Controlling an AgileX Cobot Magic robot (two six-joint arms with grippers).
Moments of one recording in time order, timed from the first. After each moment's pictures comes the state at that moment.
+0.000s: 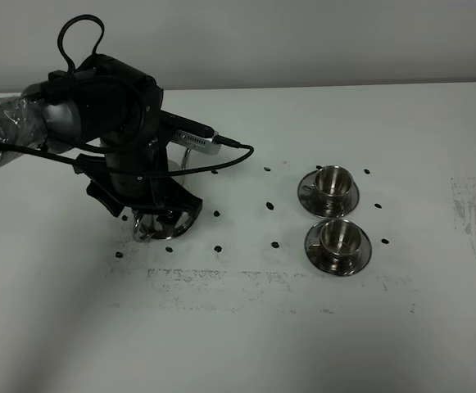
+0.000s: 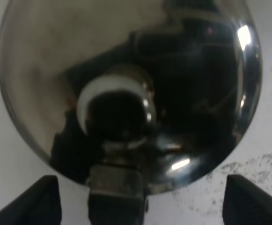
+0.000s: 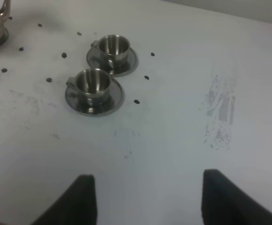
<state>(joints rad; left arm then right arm) -0.47 2.07 -1.52 0.14 0.98 -0.12 0.12 -0.01 -0.49 0.19 1.08 -0.21</state>
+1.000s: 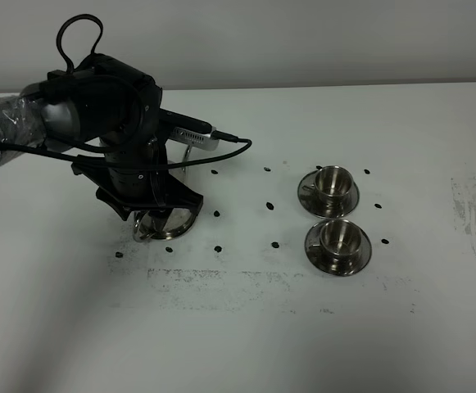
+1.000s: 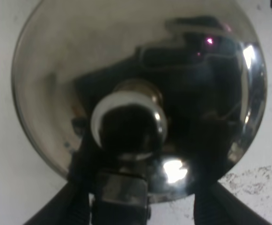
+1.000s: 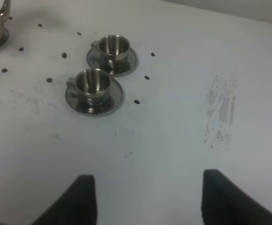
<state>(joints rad) -0.46 2.07 -1.52 0.14 0.98 -0.16 0.12 -0.01 -0.49 0.19 1.08 -0.21</state>
